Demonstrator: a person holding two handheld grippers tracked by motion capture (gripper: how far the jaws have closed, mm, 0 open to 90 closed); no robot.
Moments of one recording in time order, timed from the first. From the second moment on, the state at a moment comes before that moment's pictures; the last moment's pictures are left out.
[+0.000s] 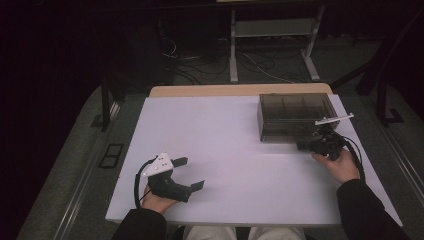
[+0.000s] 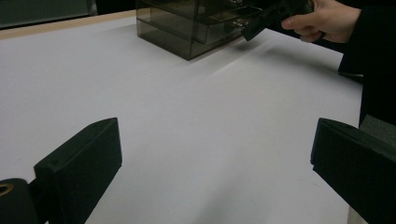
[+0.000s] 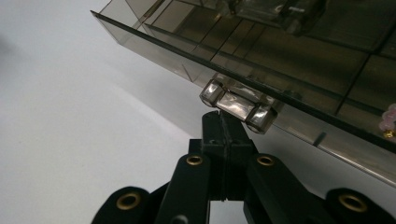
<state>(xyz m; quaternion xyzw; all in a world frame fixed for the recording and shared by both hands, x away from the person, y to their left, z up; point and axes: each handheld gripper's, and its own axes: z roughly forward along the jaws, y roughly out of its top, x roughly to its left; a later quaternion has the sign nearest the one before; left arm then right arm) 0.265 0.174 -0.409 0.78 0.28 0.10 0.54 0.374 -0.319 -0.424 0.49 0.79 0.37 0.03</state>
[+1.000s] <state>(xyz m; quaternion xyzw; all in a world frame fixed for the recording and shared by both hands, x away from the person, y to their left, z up) 0.265 0.175 -0.408 0.78 0.28 0.10 0.54 0.390 -0.319 -0.428 0.51 0.77 0.39 0.04</state>
